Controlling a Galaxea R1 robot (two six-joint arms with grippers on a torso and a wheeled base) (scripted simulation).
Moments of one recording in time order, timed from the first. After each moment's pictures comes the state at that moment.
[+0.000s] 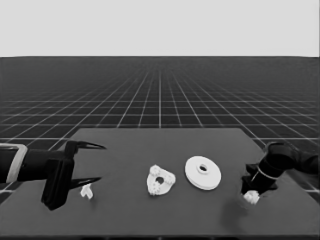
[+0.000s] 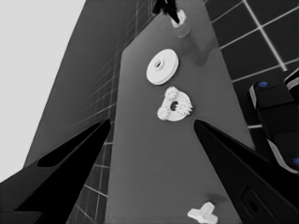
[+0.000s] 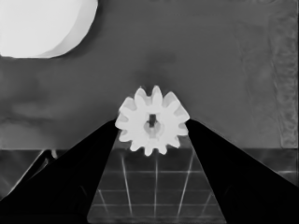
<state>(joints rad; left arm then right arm) -0.34 1.75 -0.42 0.31 0.68 0.35 -0.11 1.96 -1.07 -0.24 -1.39 0.91</state>
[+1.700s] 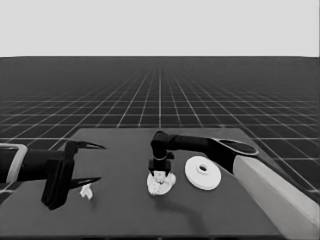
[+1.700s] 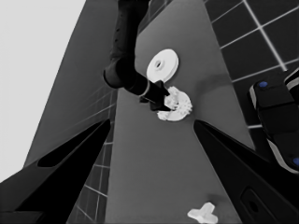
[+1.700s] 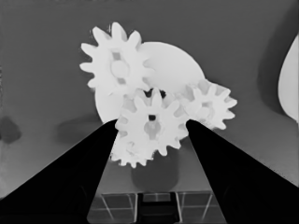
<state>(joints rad) -0.34 1.75 -0.42 0.31 0.68 0.35 -0.10 3.09 -1.77 -0.28 -1.50 1.38</state>
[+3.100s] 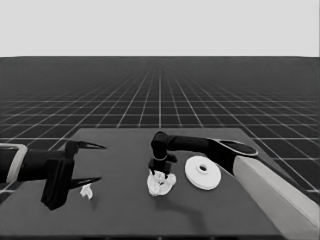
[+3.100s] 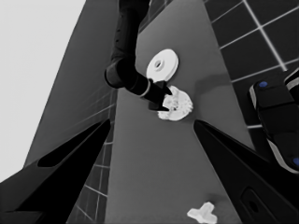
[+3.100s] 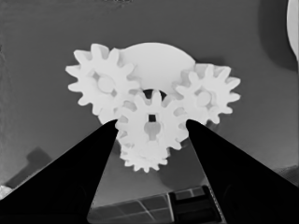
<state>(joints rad) -0.34 1.75 -0.42 0.31 0.68 0.35 -0.11 3.09 -1.77 -0.28 -1.50 1.67</state>
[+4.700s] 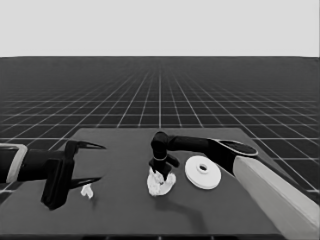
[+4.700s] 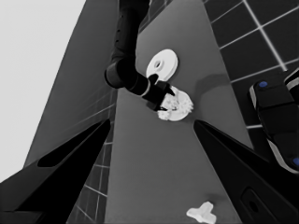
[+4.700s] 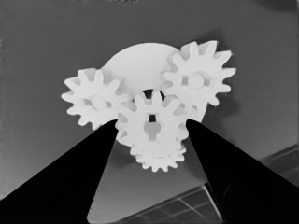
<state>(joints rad) -0.34 1.75 -0.42 0.31 0.68 0.35 -0.11 3.09 -1.77 -0.28 -1.50 2.01</state>
